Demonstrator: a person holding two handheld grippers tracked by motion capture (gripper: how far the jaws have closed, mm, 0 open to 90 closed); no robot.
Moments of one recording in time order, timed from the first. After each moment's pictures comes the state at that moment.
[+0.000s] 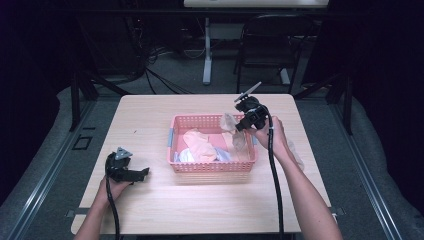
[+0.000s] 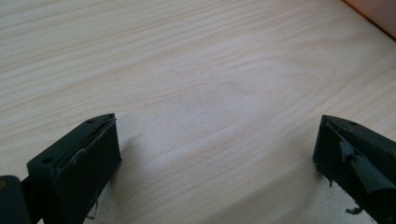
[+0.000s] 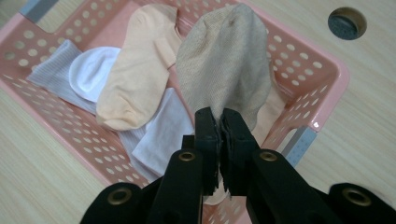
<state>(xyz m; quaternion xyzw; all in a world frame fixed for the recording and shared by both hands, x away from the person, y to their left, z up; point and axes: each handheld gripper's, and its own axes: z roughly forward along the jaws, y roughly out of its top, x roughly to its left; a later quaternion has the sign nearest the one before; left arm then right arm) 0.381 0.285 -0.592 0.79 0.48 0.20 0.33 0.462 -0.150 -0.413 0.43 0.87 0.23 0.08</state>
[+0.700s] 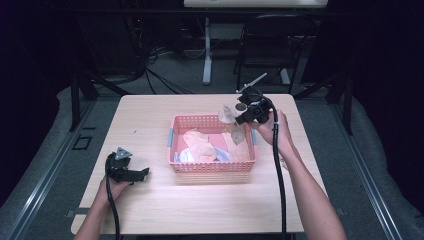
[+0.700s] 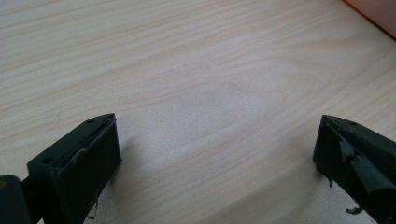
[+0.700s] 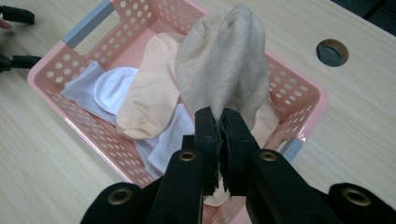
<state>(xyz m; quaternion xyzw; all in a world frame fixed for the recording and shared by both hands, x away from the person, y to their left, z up) 0.381 0.285 -0.592 0.79 0.48 0.20 0.33 0.450 -0.154 -0.378 0.42 0.86 0.26 0.10</state>
